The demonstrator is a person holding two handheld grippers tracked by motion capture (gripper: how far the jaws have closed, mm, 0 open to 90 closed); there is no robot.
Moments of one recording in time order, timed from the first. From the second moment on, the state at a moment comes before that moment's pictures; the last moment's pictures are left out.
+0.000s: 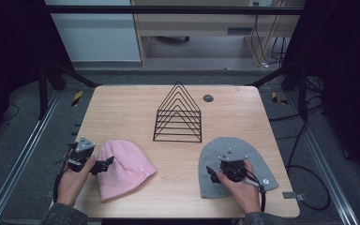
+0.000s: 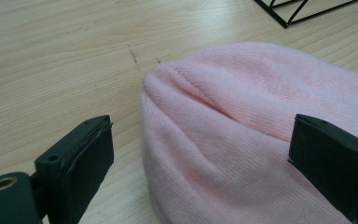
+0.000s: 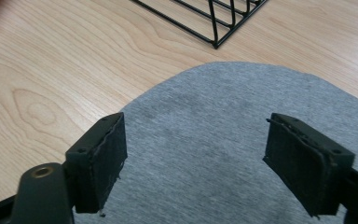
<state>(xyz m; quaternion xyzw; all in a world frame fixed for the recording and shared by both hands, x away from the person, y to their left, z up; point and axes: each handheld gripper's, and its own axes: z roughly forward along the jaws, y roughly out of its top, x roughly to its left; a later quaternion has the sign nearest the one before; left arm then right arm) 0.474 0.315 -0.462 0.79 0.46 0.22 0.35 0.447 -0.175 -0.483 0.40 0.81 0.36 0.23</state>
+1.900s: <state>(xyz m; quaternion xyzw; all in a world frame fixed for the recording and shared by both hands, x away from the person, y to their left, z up) 0.537 0.315 -0.470 0.83 0.47 0.14 0.27 0.442 -0.199 -0.478 0.47 0.77 0.37 0.23</state>
